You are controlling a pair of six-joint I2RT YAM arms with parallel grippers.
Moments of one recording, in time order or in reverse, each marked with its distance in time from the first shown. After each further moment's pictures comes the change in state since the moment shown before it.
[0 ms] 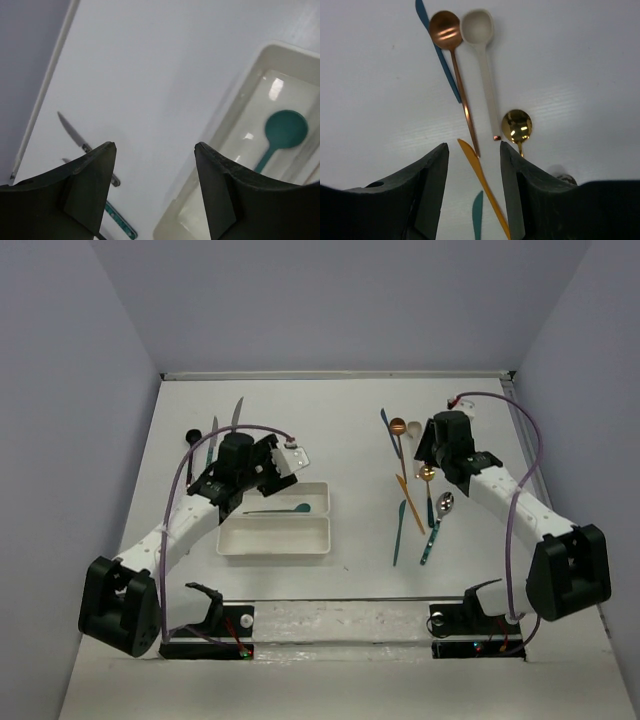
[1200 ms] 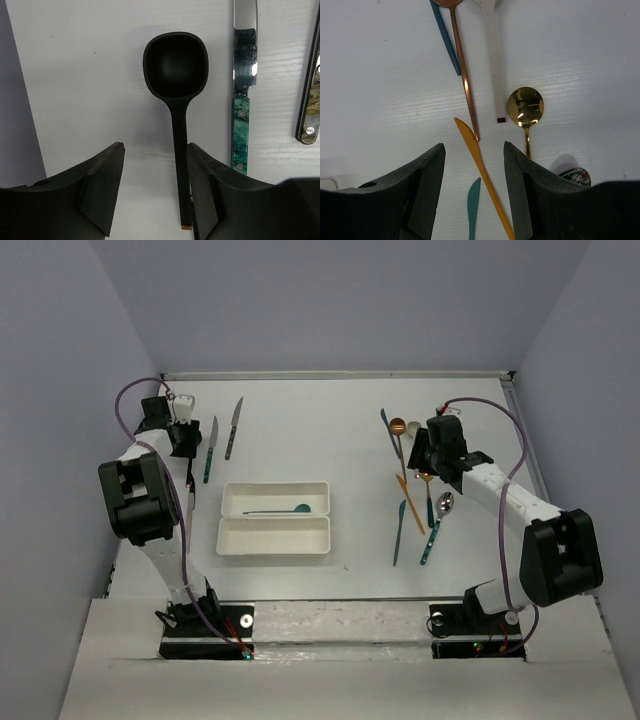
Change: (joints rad) left arm 0.672 0.682 0.515 -0.117 -0.178 -0.468; right arm 0.000 0.122 0.032 -0.005 -0.087 -0.019
